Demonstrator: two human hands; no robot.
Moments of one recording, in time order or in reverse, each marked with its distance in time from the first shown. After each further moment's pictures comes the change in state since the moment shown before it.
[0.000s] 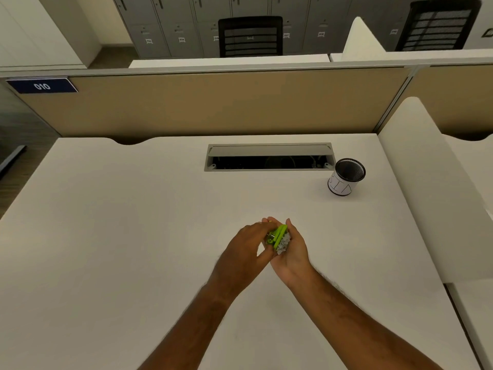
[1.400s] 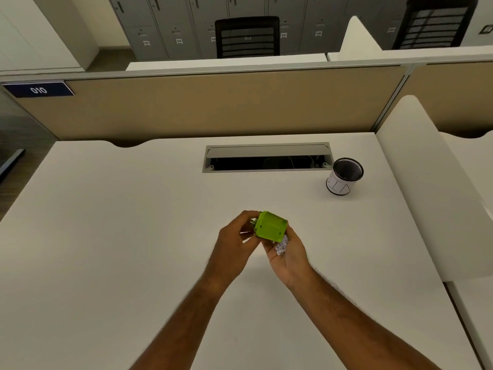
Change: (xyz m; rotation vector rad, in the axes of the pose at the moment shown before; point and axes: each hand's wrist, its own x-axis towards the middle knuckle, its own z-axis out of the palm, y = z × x) left_hand 0.018 -0.002 -0.017 -0.464 -0.004 -0.372; right_hand 0.005 0.002 0.002 0.119 0.021 -0.020
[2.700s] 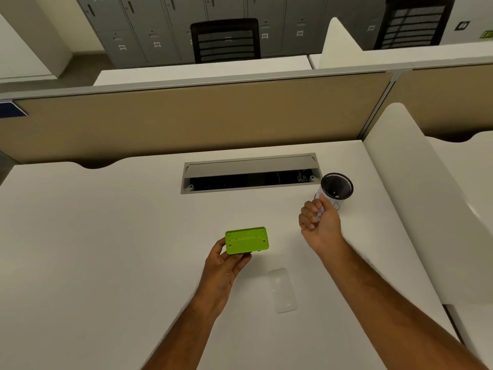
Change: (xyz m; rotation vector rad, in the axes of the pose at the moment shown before) left_hand 0.063 -0.070 0.034 -0.880 0.129 -0.482; right_hand 0.086 -0.158 0.017 0.033 -0.102 -0.147
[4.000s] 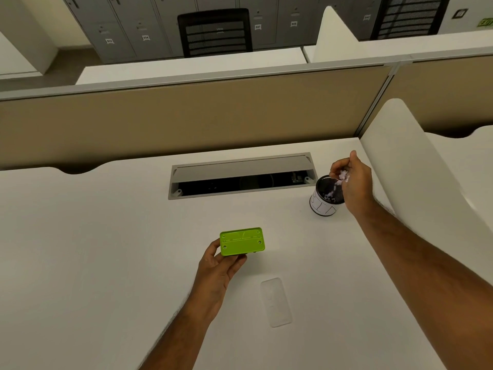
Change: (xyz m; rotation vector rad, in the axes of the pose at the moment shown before) left_hand 0.027 0.001 0.016 0.012 -0.009 -0.016; right_hand 0.091 -0.126 -0.001 -0.778 0.154 -0.537
